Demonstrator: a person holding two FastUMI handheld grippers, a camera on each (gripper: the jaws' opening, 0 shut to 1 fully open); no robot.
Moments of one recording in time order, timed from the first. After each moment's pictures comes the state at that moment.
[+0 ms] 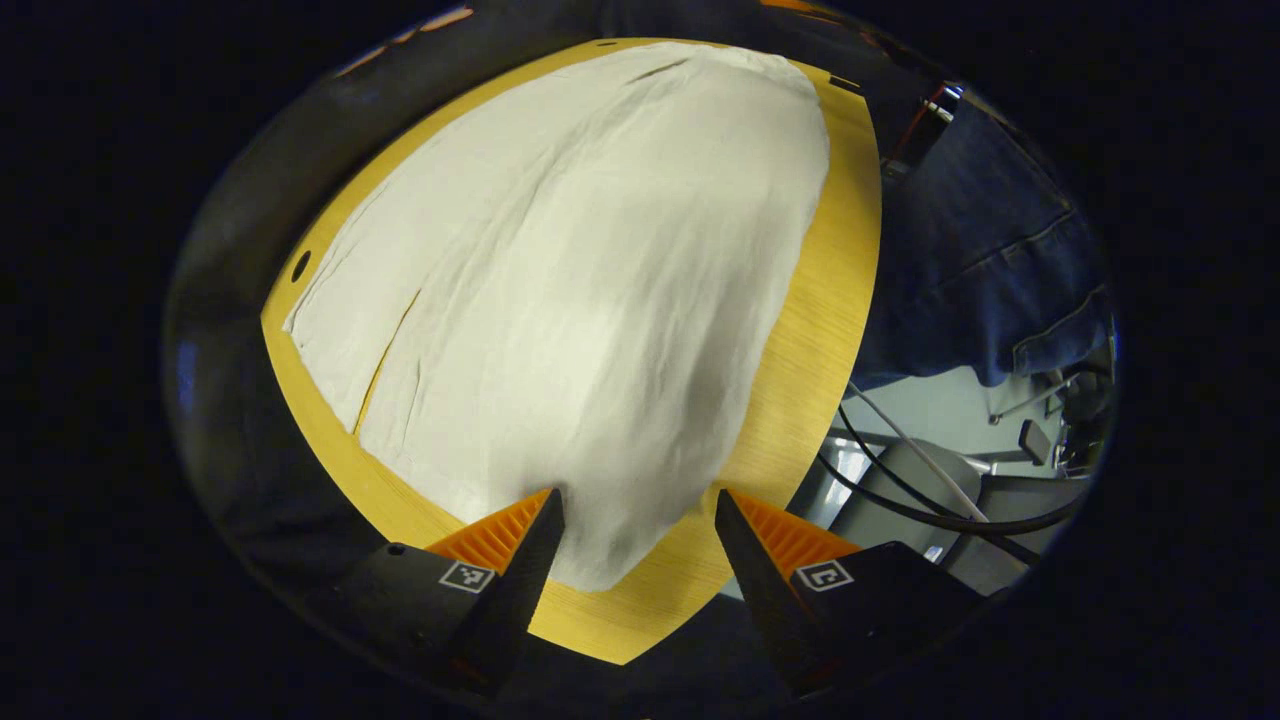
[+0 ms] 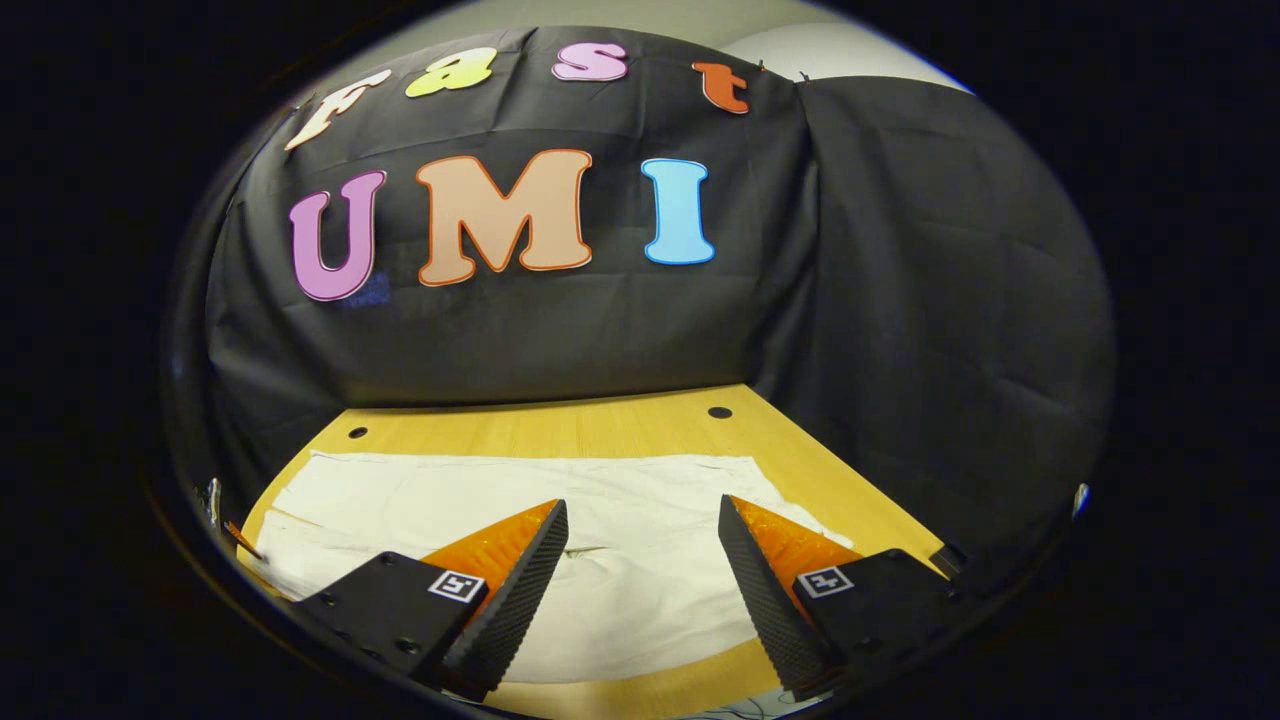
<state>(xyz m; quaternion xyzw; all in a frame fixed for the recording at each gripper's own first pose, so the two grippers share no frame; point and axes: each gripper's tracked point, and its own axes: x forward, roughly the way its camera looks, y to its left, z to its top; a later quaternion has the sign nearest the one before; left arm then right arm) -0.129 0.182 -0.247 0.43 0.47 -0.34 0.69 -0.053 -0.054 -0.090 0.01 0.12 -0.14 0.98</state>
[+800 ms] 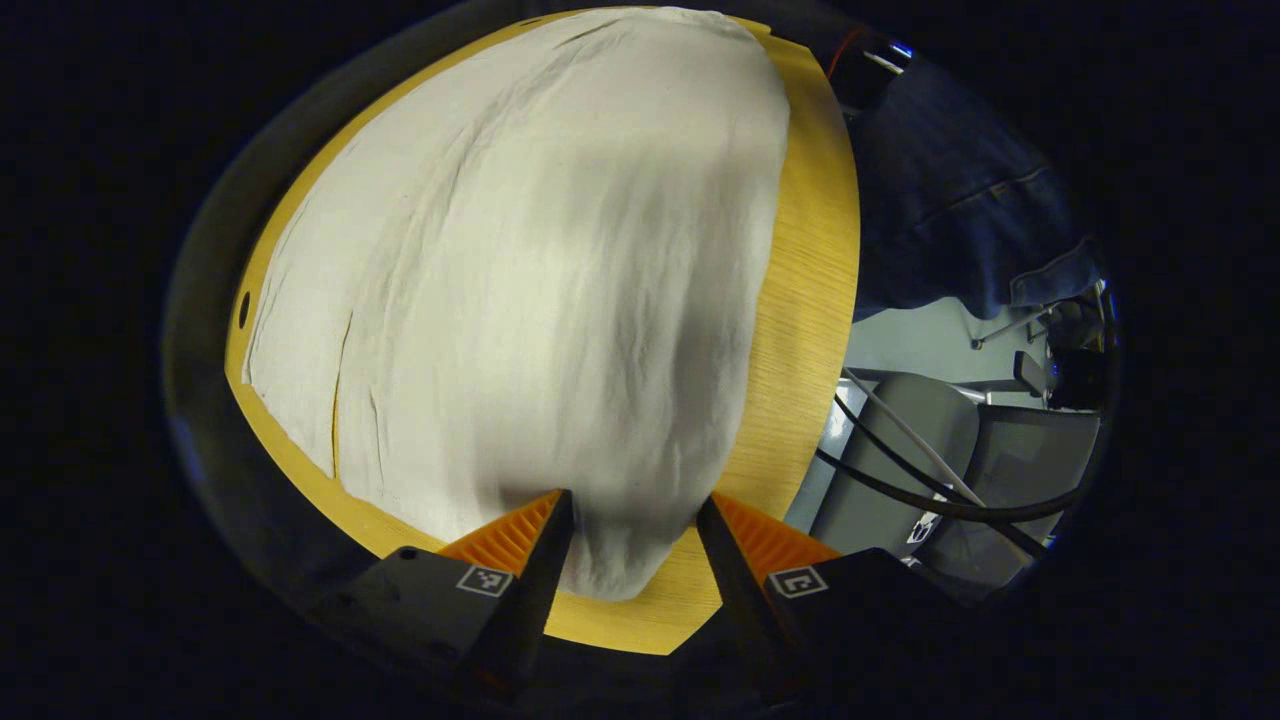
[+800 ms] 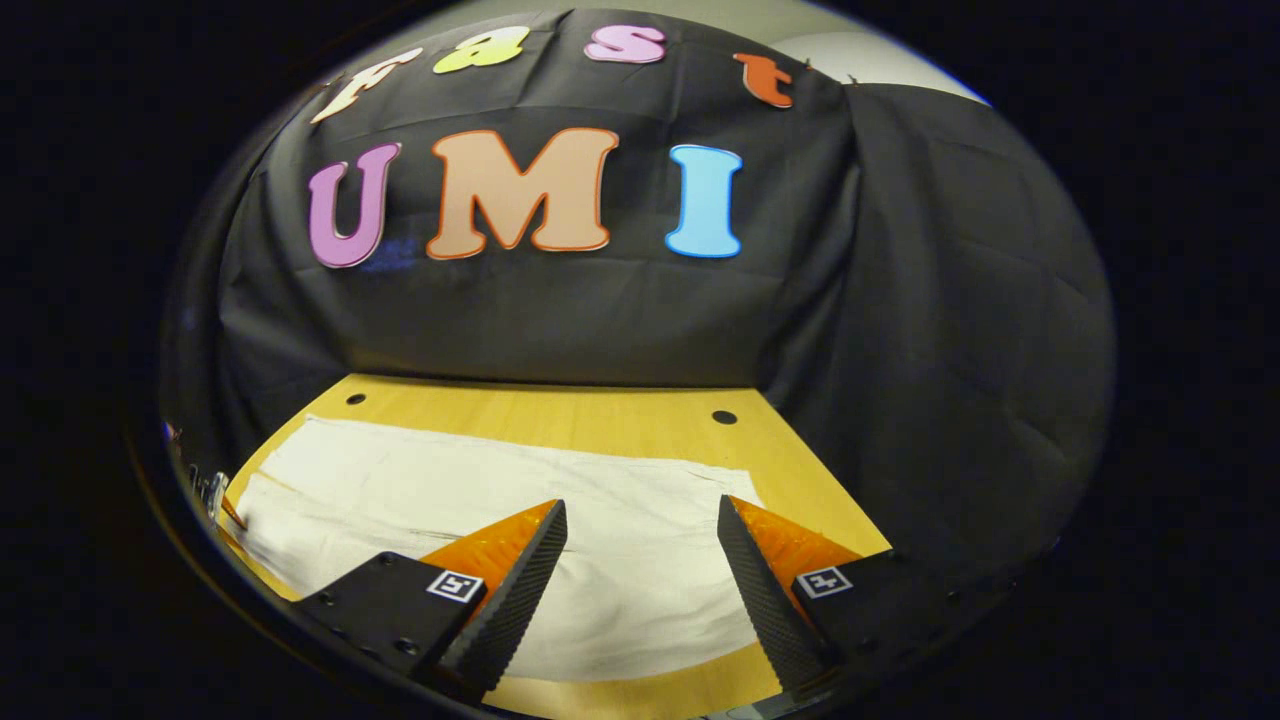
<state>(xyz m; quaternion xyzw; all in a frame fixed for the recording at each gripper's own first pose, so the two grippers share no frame) -0.122 0.189 -0.256 0.48 0.51 -0.36 0.62 -0.015 -0.075 -0.092 -0.05 0.16 -0.06 0.98</state>
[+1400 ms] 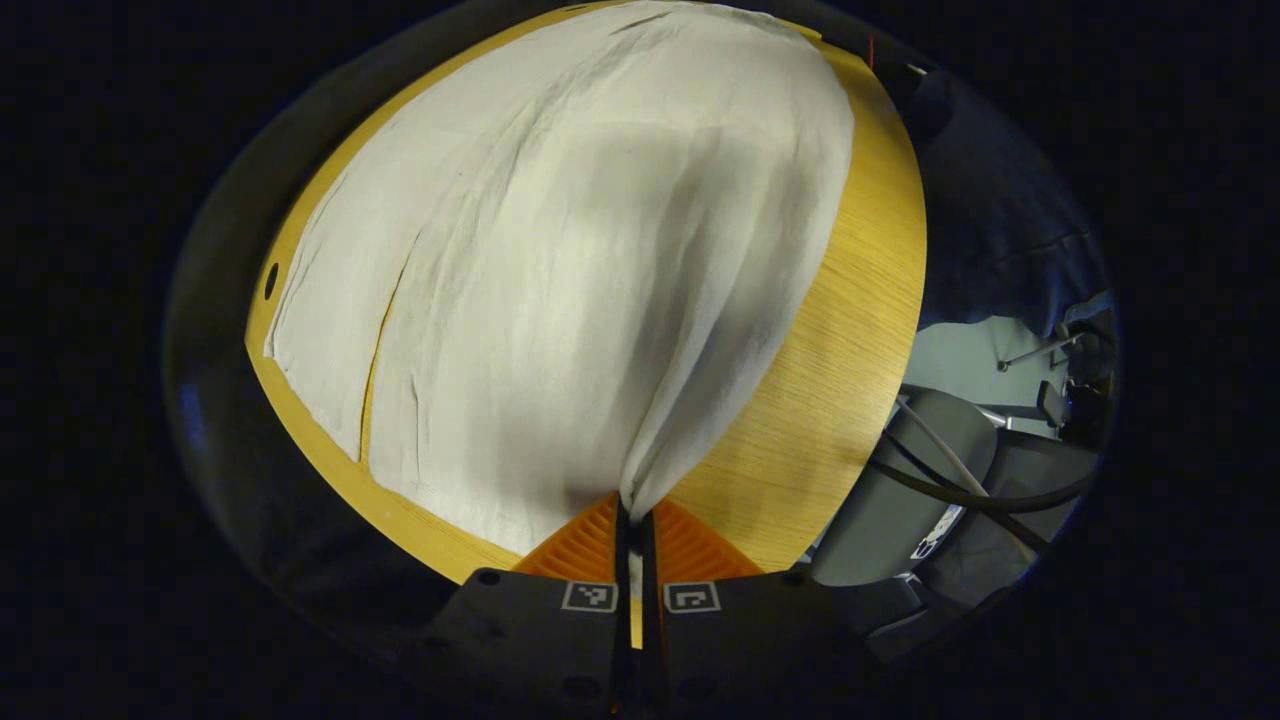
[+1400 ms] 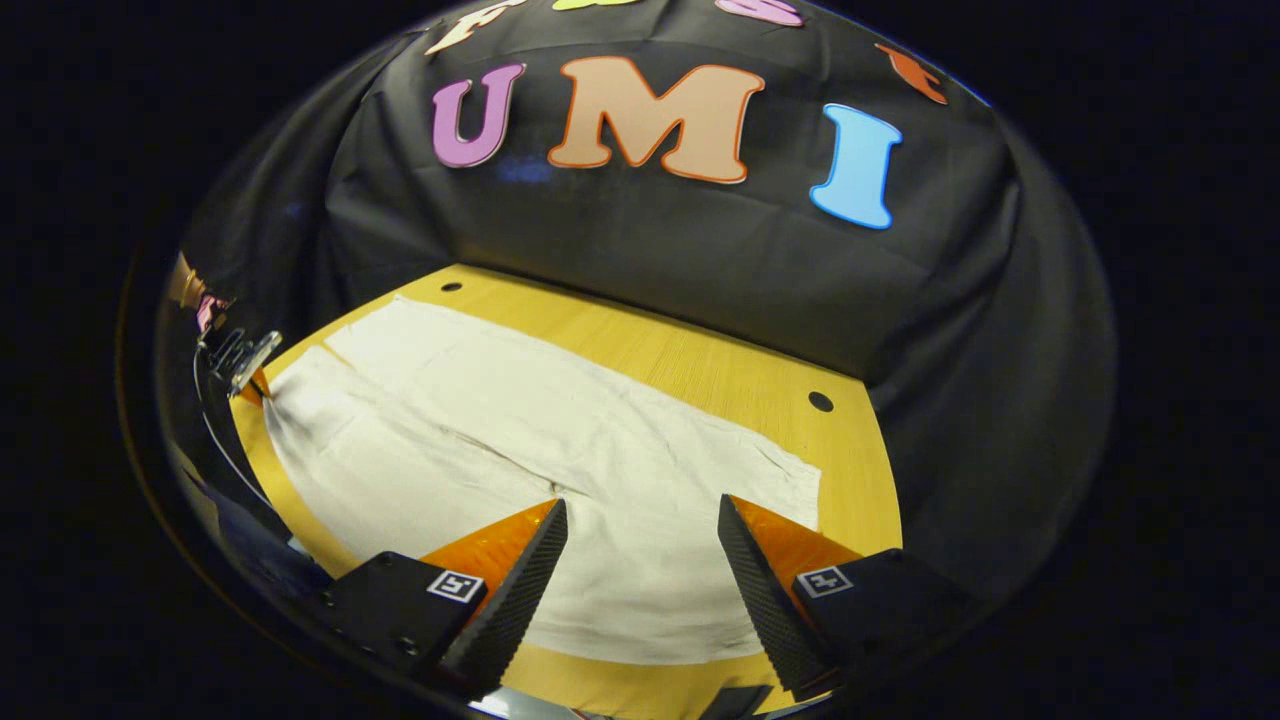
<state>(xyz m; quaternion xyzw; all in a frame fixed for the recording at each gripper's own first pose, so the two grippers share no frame) -0.091 0.194 -0.250 0.48 0.51 -0.32 0.64 0.007 -0.087 -0.145 -0.17 0.27 0.12 0.94</state>
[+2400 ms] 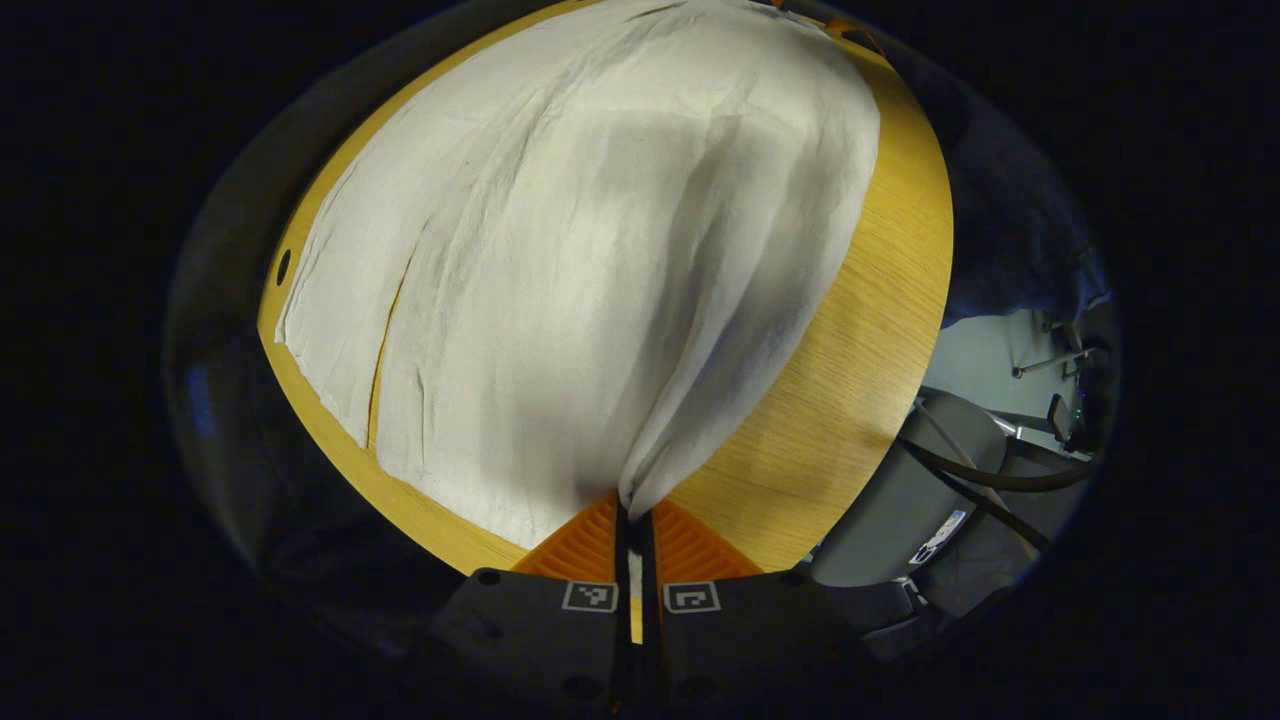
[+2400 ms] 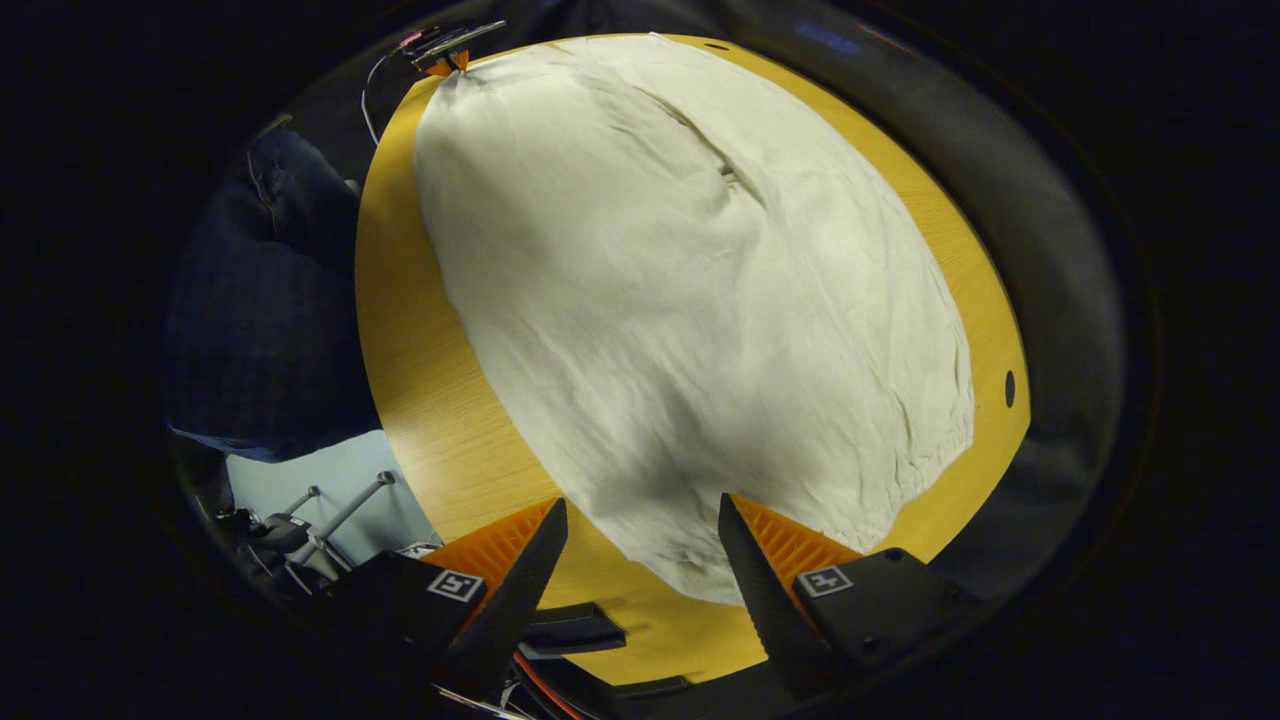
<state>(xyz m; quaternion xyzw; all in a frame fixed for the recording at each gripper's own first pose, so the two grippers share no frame) -0.092 0.194 -0.248 0.49 0.52 -0.28 0.64 -0.062 -0.170 -0.300 -0.42 0.52 0.35 0.66</state>
